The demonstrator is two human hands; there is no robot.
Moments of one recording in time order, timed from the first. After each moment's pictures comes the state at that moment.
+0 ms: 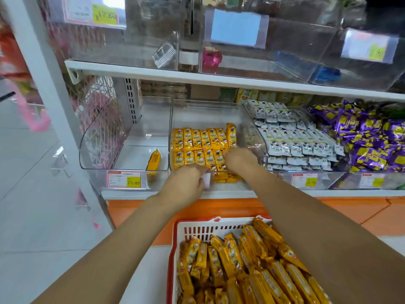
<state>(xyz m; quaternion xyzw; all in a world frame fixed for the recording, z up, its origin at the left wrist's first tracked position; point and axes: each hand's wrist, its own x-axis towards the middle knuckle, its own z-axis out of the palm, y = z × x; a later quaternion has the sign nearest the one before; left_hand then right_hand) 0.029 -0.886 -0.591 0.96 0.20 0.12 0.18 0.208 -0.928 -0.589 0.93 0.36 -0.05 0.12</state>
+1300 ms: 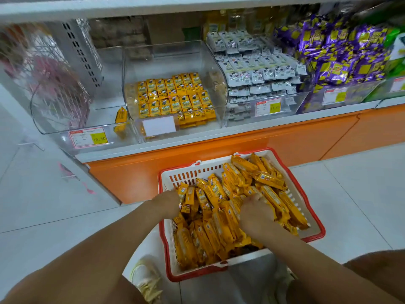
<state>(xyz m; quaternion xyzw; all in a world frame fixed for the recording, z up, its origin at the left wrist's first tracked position) -0.019 -0.959 -0.721 0.90 0.22 -0.34 0.12 0.076 -1.162 -0.722 0.93 0.25 -0.22 0.13</state>
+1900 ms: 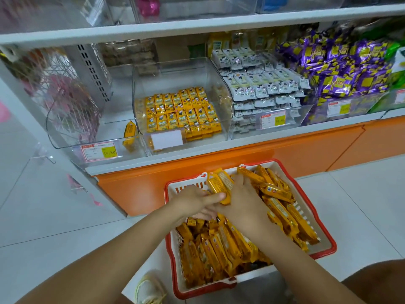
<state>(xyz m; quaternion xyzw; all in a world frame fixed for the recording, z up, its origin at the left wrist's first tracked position) -0.002 -0.992 -0.659 0.68 0.32 -0.13 0.65 0.063 -1.123 -0.662 0.92 0.29 -0.13 -0.22</state>
